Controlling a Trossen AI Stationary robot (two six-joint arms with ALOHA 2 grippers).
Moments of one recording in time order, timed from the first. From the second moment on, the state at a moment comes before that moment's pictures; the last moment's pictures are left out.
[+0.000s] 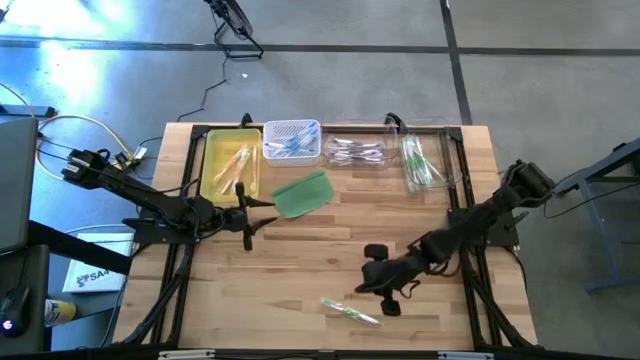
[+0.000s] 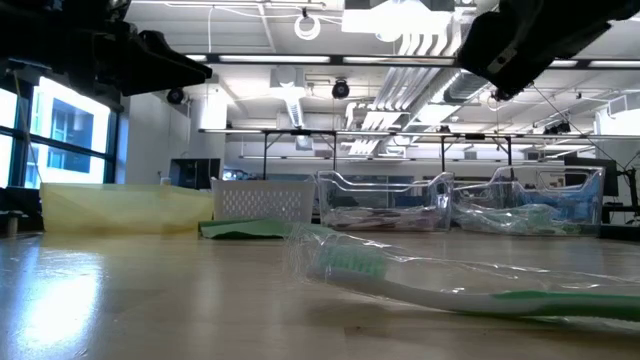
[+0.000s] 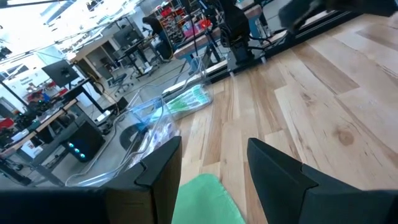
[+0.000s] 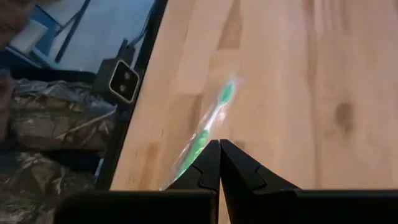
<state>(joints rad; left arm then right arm) -0.32 0.85 0.22 0.59 -0.54 0.46 0.56 1.53 0.92 -0.11 0.08 0.47</state>
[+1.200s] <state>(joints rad) -0.32 0.85 0.22 0.59 -0.53 0.44 0.67 1.81 1.26 -0.43 0.02 0.68</state>
